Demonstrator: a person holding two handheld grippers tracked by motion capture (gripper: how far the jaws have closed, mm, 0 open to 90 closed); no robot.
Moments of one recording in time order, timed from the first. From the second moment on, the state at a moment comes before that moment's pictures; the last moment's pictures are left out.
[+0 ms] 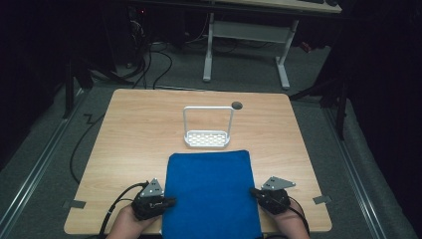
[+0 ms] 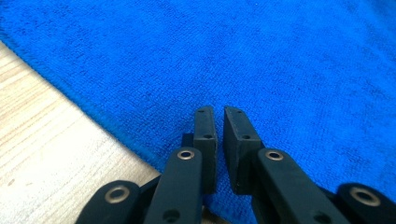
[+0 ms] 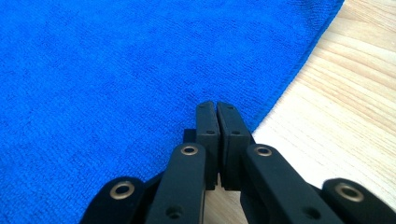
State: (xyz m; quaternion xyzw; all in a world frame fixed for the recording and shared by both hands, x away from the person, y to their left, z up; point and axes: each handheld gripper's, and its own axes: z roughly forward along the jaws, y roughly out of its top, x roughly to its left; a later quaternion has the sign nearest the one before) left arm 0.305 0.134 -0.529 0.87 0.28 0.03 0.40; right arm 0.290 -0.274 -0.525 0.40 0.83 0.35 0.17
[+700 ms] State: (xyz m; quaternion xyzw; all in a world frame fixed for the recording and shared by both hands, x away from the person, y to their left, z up) left arm 0.339 0.172 -0.525 0.78 0.42 0.10 0.45; right arm 0.293 -0.274 -0.523 0.40 0.81 0.38 0.20
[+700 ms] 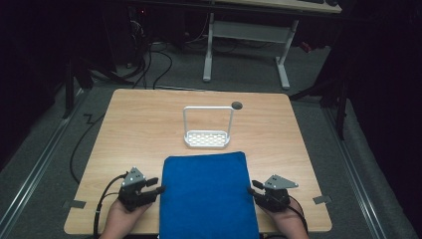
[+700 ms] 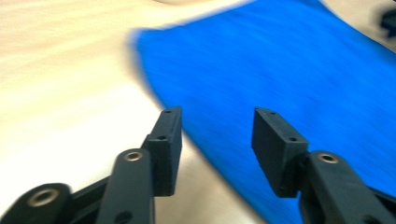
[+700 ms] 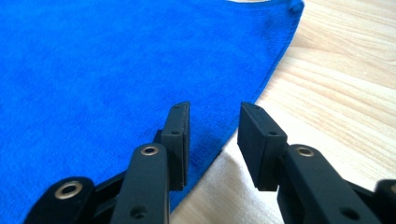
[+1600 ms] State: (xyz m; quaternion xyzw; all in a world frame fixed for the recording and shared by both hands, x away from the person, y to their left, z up) left arm 0.413 0.130 -0.536 0.78 0.46 0.14 0.40; right arm 0.300 -0.275 -0.520 0.42 0.79 0.40 0.20
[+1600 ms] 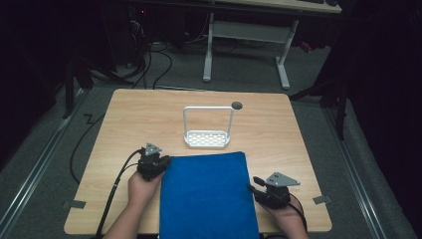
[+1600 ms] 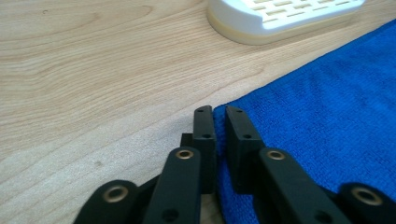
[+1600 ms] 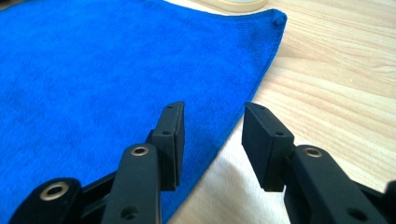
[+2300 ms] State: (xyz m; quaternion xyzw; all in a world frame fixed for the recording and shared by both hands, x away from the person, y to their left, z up) left arm 0.411 0.129 -0.536 0.78 0.46 0.14 0.41; right arm 0.382 -0.258 -0.521 0.47 0.78 0.36 0.22
